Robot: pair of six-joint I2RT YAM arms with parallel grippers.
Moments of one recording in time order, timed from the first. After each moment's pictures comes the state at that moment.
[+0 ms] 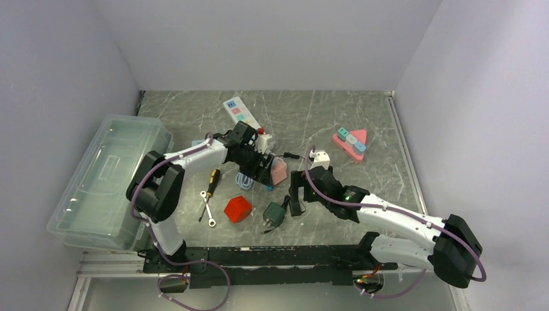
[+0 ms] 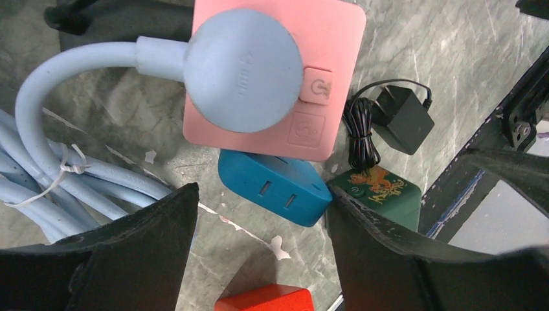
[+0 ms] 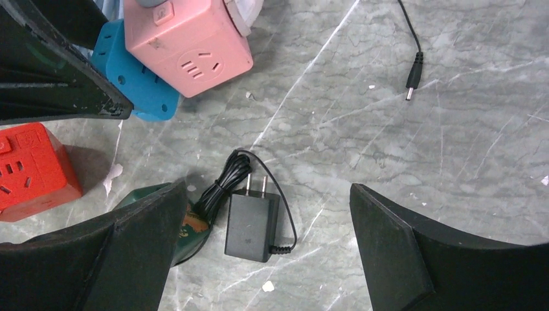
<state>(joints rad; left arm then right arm) -0.58 1.76 1.17 -0.49 0.49 -0.07 0.88 1.05 0.58 -0.25 0.34 0.58</state>
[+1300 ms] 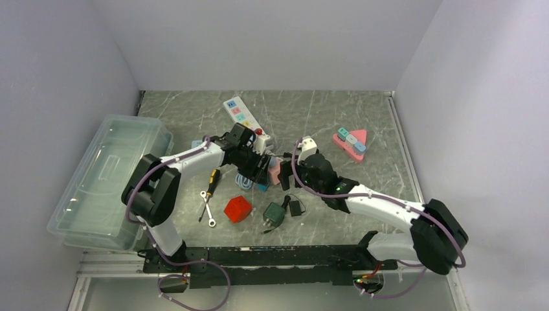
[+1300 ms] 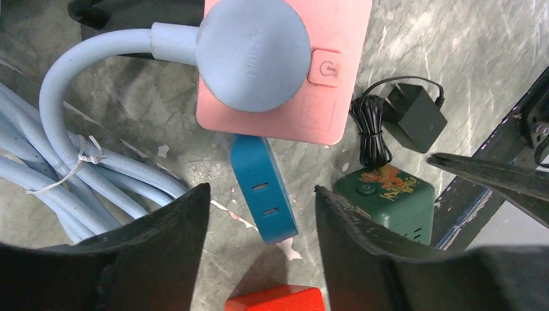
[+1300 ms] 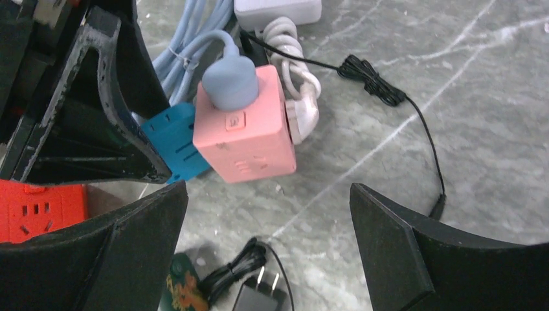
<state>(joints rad) -0.58 1.72 1.12 -0.45 0.46 -0.05 0.78 1.20 0.60 0.10 0.19 0.29</state>
